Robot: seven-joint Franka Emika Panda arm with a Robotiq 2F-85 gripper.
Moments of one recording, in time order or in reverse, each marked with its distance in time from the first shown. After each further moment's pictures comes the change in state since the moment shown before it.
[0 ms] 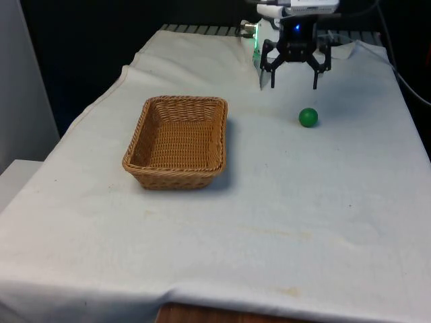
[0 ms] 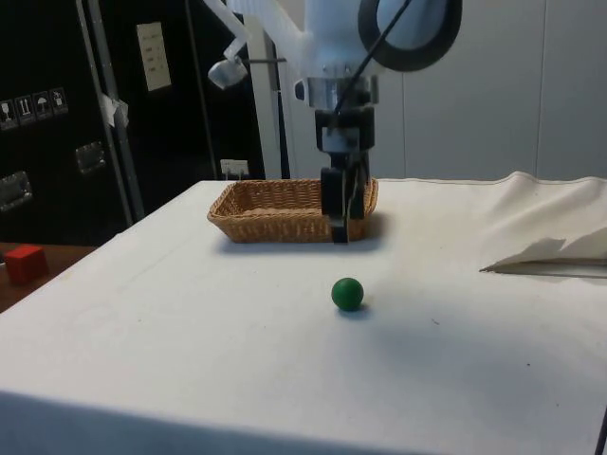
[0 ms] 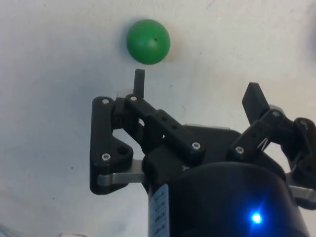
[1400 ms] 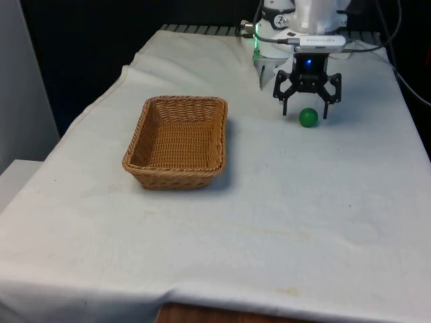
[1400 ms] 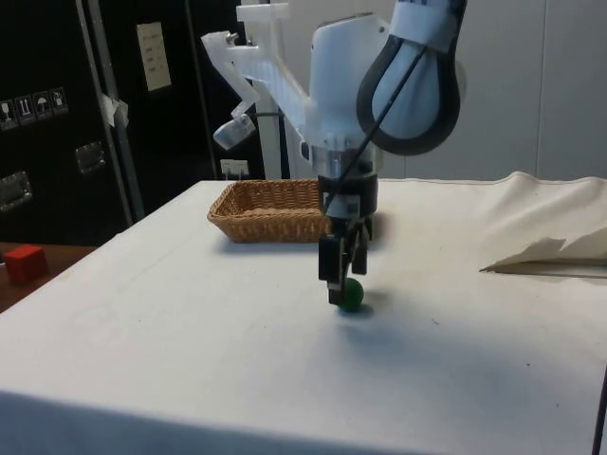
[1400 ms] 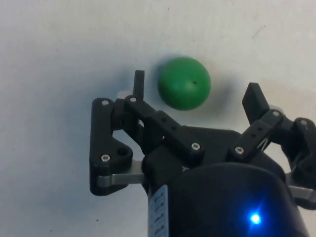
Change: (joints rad) arm 0.000 0.233 0.133 0.010 0.226 0.238 -0.010
